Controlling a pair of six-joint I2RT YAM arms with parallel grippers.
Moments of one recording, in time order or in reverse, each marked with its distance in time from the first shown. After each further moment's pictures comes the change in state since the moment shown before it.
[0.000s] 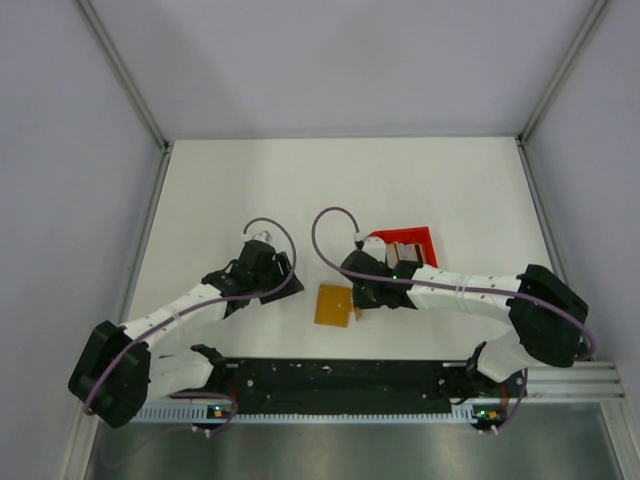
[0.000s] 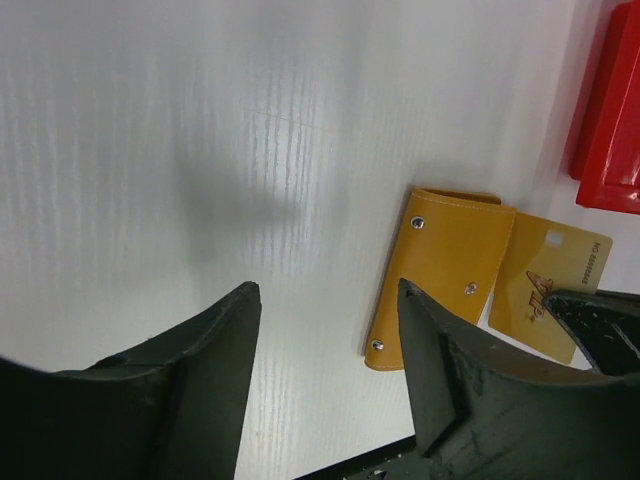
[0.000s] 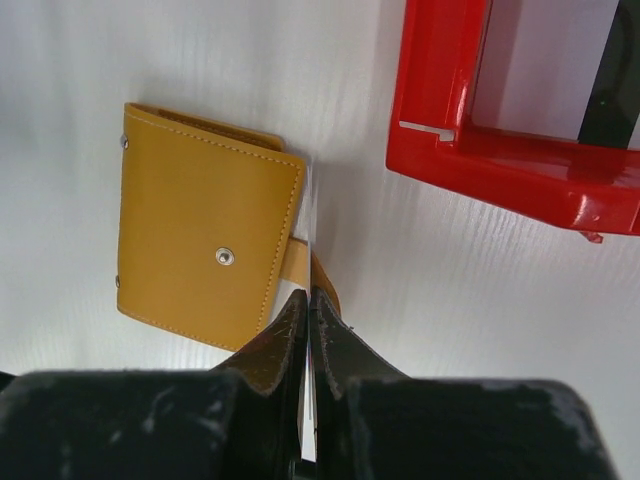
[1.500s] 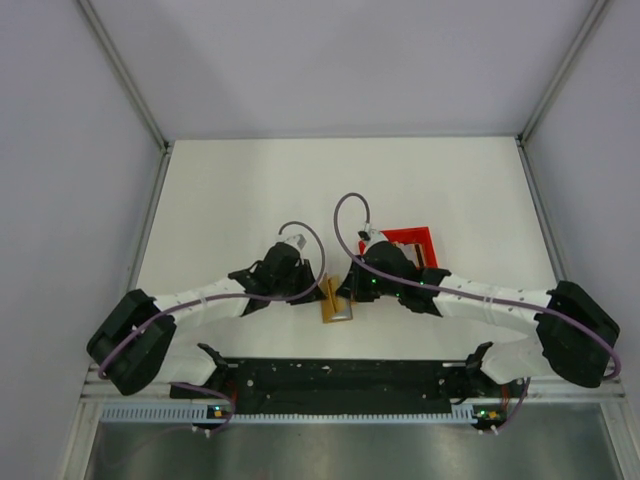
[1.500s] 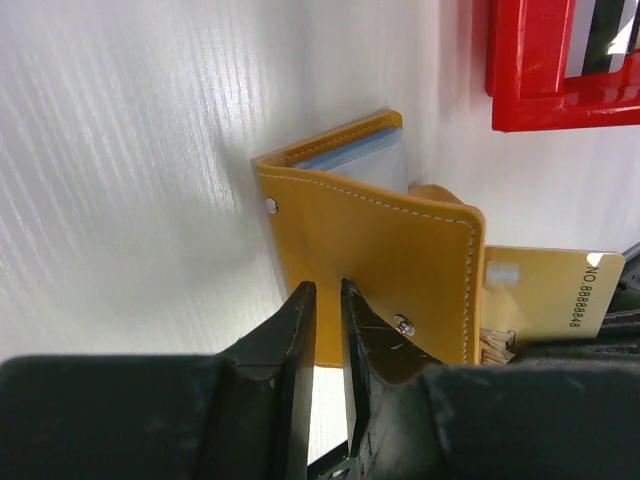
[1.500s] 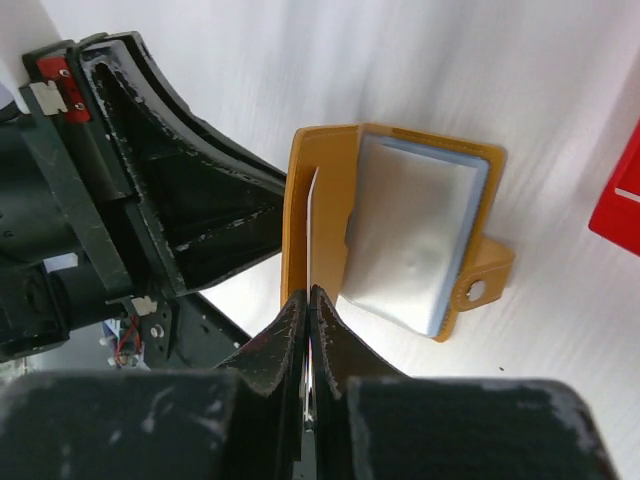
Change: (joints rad) left arm -0.159 0.192 0.015 0.236 0.135 -0.002; right arm -0.099 -0.164 -0.188 0.427 -0.346 -0.012
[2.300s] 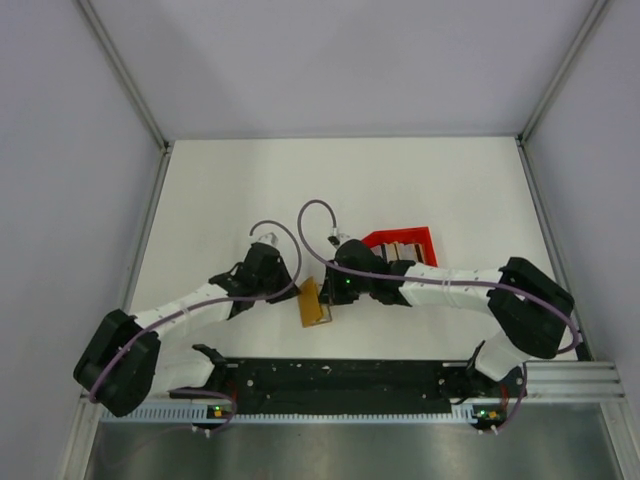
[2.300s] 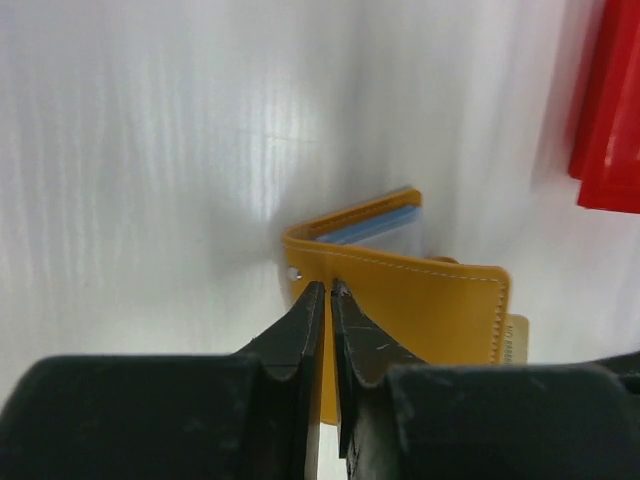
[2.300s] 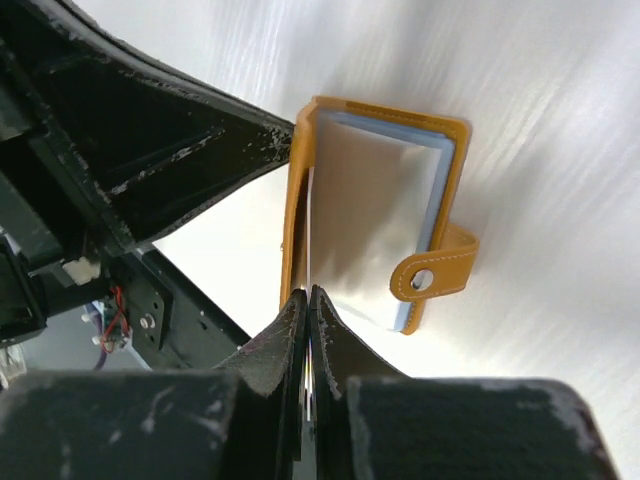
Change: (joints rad) left arm 0.119 -0.121 -0.039 -0.100 -0.114 0.008; right arm 0.043 0.227 0.145 0.014 -0.081 -0.030
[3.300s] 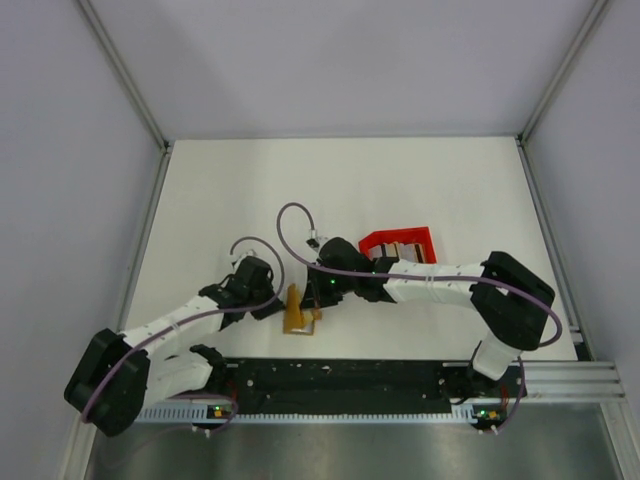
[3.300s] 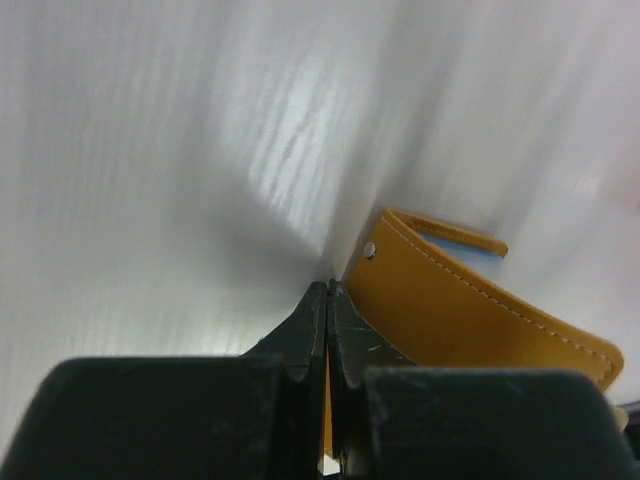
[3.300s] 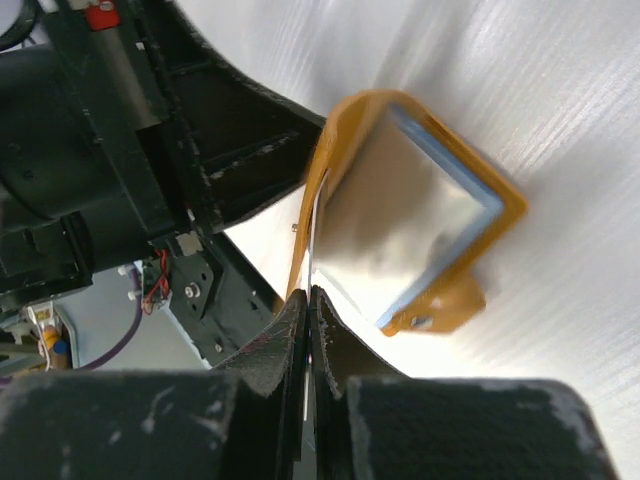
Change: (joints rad) left arm 0.040 -0.136 -0.113 -0.196 -0.087 -0.157; right arm 0.055 0.116 0.134 -0.011 -0.118 -0.029
